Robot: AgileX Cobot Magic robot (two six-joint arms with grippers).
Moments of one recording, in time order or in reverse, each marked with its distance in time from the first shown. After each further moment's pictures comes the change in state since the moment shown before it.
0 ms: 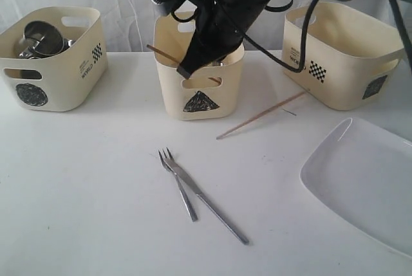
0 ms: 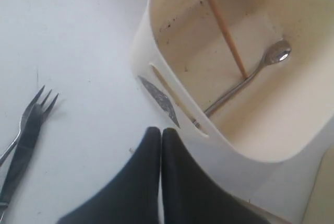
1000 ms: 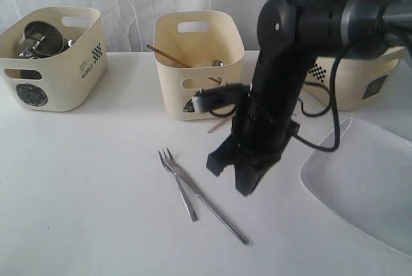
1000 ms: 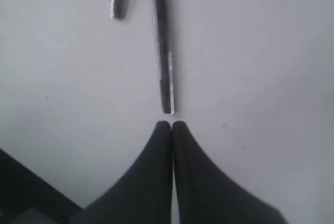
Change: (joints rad) left arm 0.000 0.000 0.000 0.000 0.000 0.000; right arm -0.046 -0.048 0.408 0.298 0.350 0.105
